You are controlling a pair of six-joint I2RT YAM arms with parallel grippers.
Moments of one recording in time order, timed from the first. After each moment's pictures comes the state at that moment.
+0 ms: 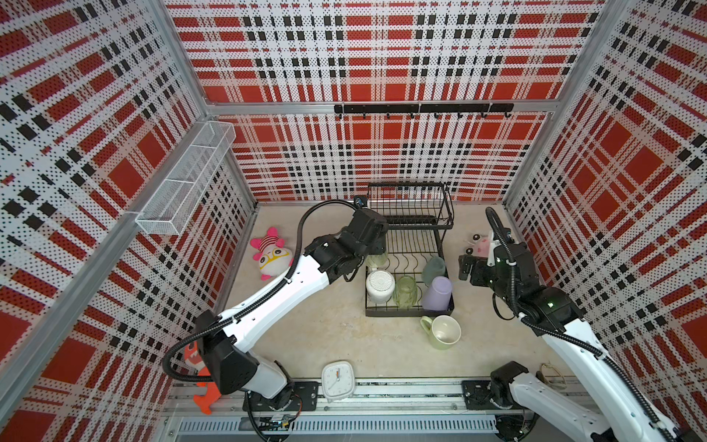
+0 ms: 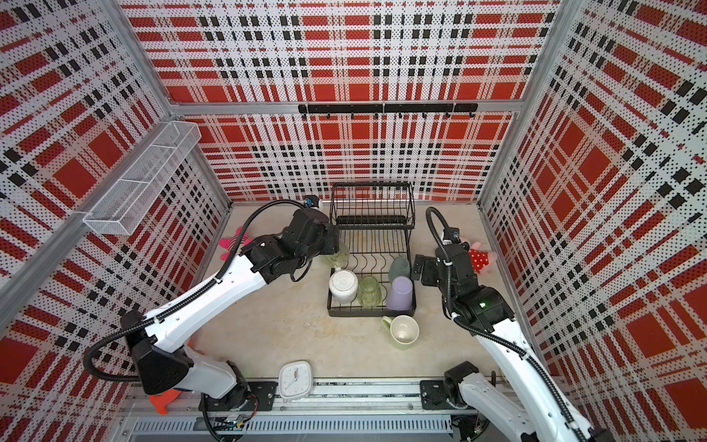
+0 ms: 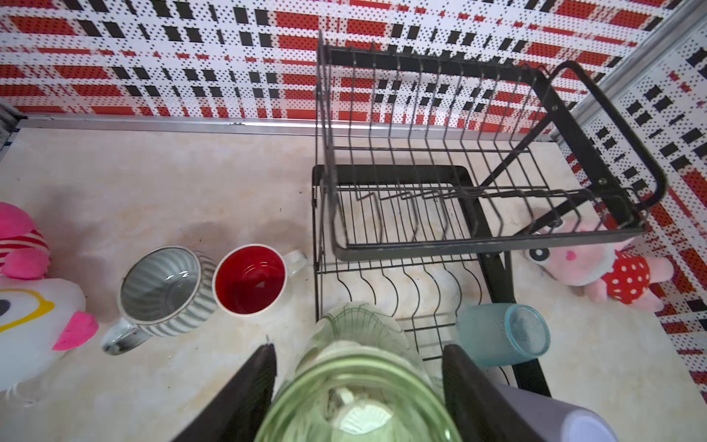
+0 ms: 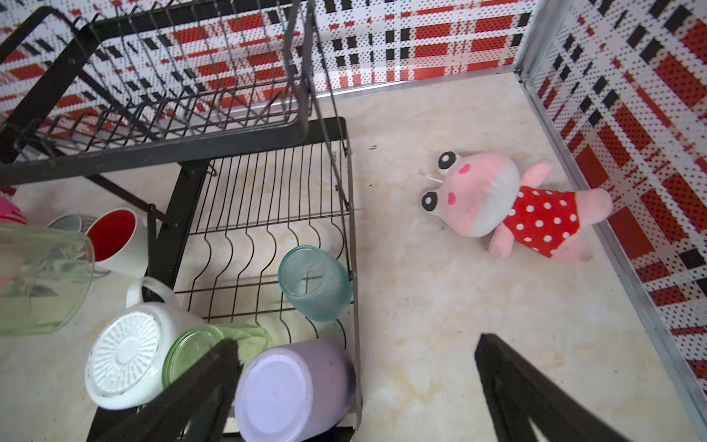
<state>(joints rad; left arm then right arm) -0.82 1.53 1.57 -0.70 -0.46 -0.55 0.38 0.86 0.99 -0.73 0.30 0.38</state>
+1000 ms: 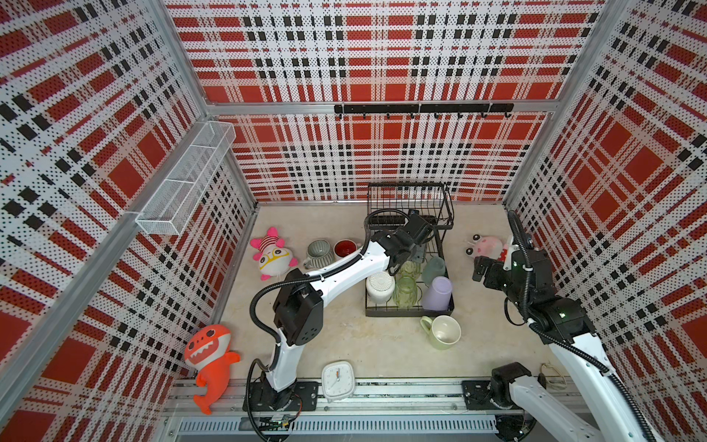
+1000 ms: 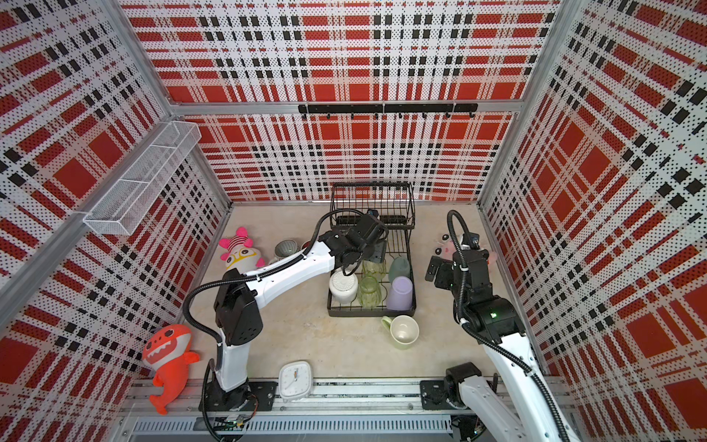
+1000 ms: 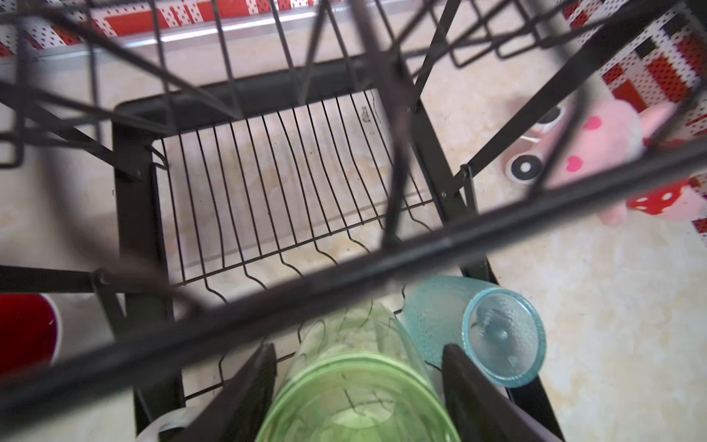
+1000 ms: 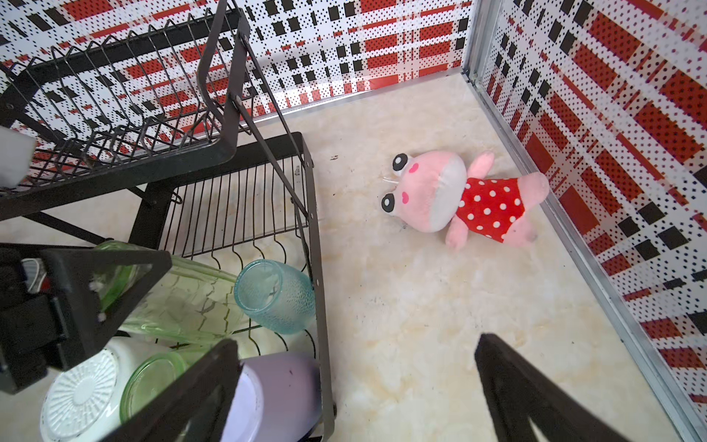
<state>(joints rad) -0.88 2.03 1.85 -0.68 -0.30 -0.49 0.25 0.78 0.94 -0.74 0.27 0.37</state>
